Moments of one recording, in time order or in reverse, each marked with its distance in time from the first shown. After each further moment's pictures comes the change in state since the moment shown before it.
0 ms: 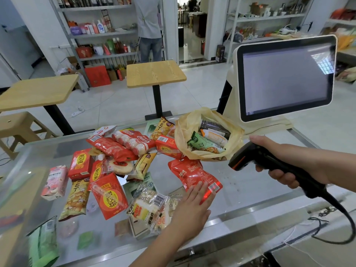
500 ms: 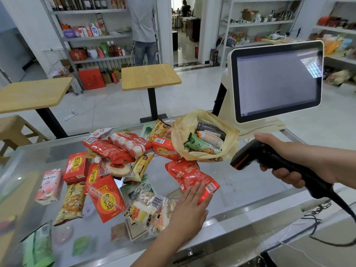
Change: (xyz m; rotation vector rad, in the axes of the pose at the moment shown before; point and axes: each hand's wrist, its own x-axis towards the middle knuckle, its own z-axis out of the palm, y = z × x) left_hand -0.001 0.001 -0.001 -0.014 0.008 -0.007; right_hand -0.014 0.006 -0.004 0.022 0.034 0.008
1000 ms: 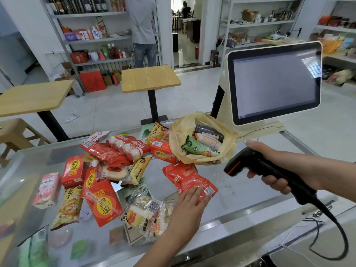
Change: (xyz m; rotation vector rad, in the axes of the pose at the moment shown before) left_hand 0.004 0.005 -0.001 -0.091 0.165 -0.019; right_hand 0.032 0.016 -0.008 0.097 -0.135 -0.032
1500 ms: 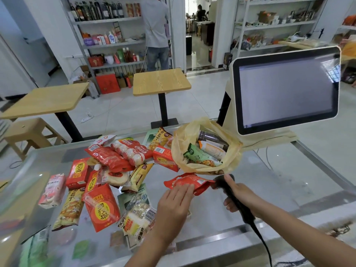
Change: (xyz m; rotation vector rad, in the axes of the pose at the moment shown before) left_hand 0.016 -0.018 -0.042 0.113 0.554 0.010; right_hand 0.154 0.053 0.040 0.144 0.166 -0.163
